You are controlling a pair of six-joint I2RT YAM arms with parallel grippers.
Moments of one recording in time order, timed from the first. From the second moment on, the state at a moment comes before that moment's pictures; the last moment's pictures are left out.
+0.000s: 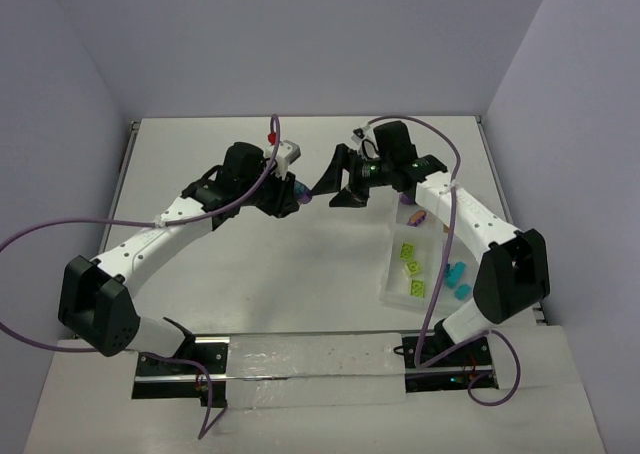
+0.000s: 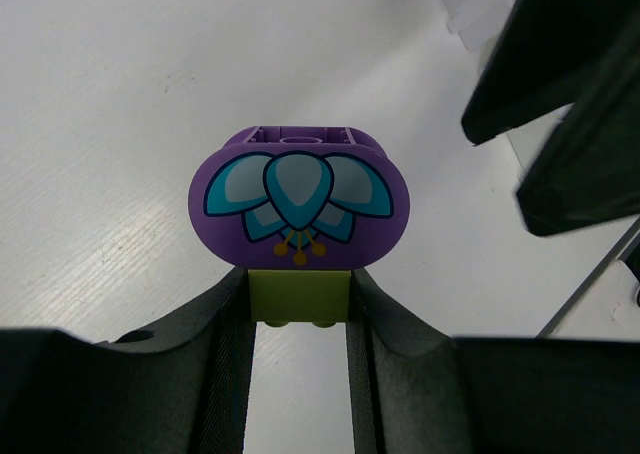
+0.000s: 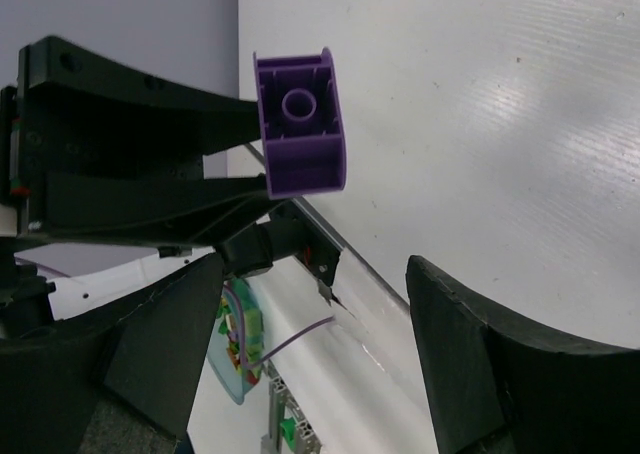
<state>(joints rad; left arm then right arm) -0.60 1.42 1.16 -0.40 0.26 -0.08 0.42 1.53 1.27 -0.45 -0.70 0.76</state>
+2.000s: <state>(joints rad) -1.02 1.79 1.62 -0.56 0.30 -0.11 -0.14 1.33 1.00 -0.50 -0.26 0.60</state>
